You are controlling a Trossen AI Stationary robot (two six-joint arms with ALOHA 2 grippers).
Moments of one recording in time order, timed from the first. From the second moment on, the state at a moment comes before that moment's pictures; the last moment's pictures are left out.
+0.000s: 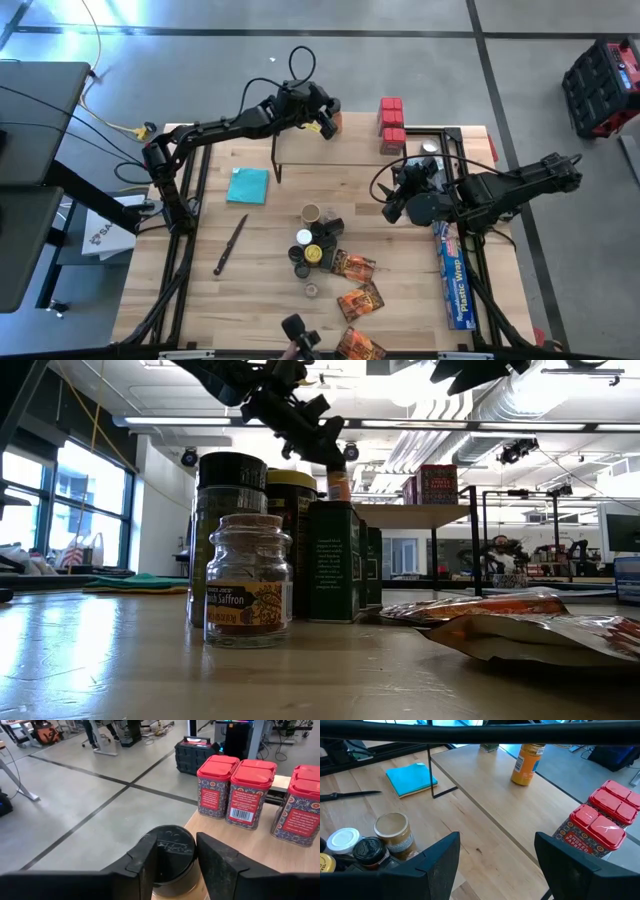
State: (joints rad) left arm 0.52 1.80 1.48 -0.02 -0.13 0.12; right arm 0.30 1.19 1.18 -0.85 0.89 0.58
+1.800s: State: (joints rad) left arm 0.46 1.80 1.48 0.03 -0.24 0.20; right arm 0.30 1.19 1.18 -0.85 0.89 0.58
